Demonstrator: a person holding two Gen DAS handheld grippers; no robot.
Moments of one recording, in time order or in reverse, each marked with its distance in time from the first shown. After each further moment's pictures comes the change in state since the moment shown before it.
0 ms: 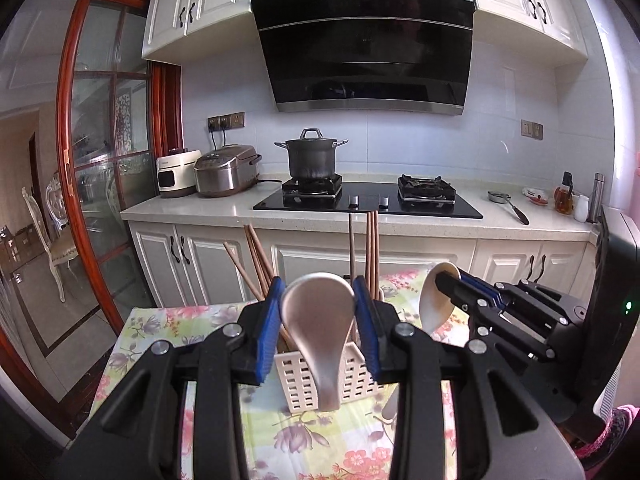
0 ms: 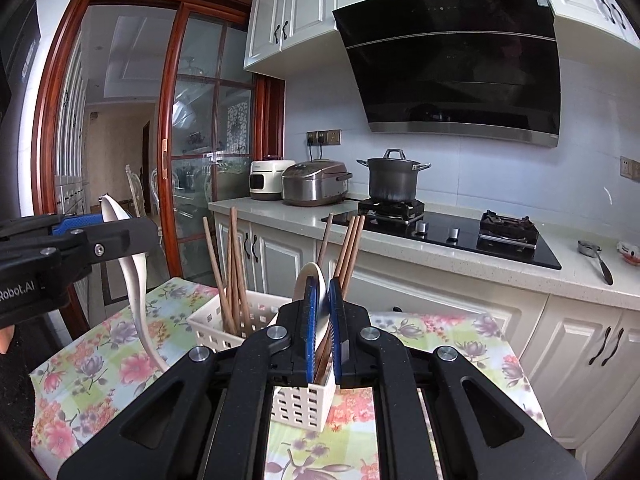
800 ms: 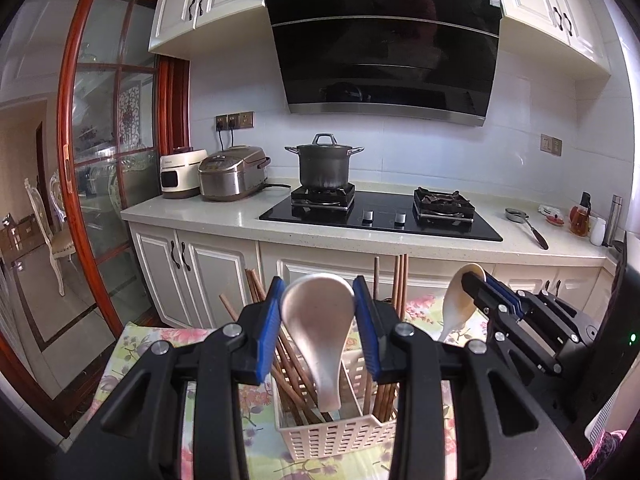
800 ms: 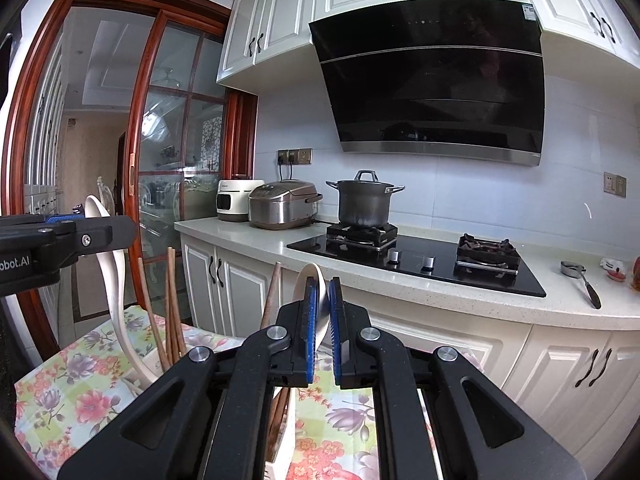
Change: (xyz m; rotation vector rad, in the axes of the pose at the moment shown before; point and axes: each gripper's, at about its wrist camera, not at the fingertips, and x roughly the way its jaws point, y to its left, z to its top) left arm 0.066 0.020 0.044 -0.055 0.006 0.023; right arm 0.050 -0.020 0.025 -0.006 -0.067 -0.108
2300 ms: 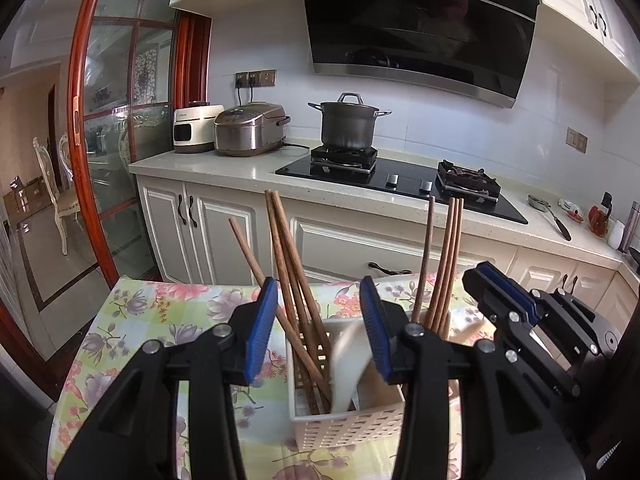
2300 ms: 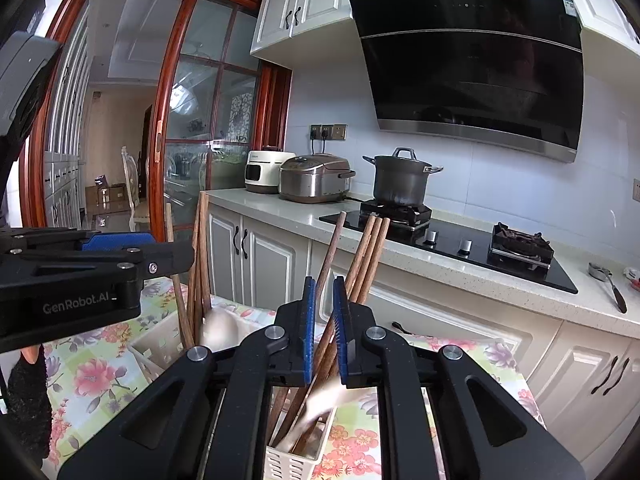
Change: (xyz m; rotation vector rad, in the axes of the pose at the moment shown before) left arm 0.053 0.029 -0.048 -0.078 0.100 0.043; right arm 0.030 0.035 -0.027 -0.072 0.070 0.091
